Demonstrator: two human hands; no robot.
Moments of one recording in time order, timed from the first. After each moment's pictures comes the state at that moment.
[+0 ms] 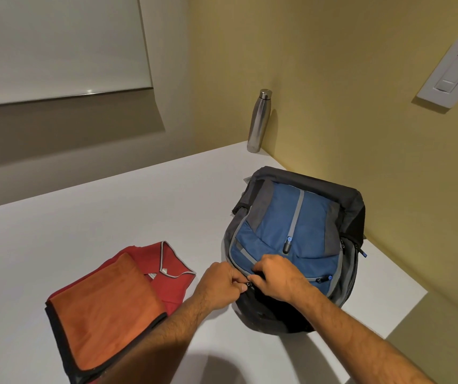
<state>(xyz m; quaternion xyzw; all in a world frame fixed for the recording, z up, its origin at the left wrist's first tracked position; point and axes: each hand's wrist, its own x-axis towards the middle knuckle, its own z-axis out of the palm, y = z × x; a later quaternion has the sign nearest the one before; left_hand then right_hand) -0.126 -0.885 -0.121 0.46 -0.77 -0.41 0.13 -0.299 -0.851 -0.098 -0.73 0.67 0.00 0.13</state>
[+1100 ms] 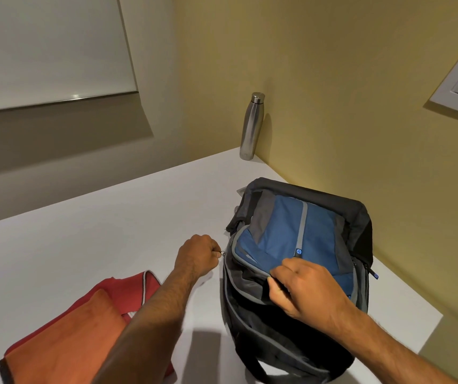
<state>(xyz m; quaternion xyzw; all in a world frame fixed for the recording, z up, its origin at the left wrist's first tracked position) -0.150 -1.034 -0.132 0.55 -0.79 -0.26 0.08 -0.341 -0.860 -0.043 -0.78 0.59 -0.16 -0.10</state>
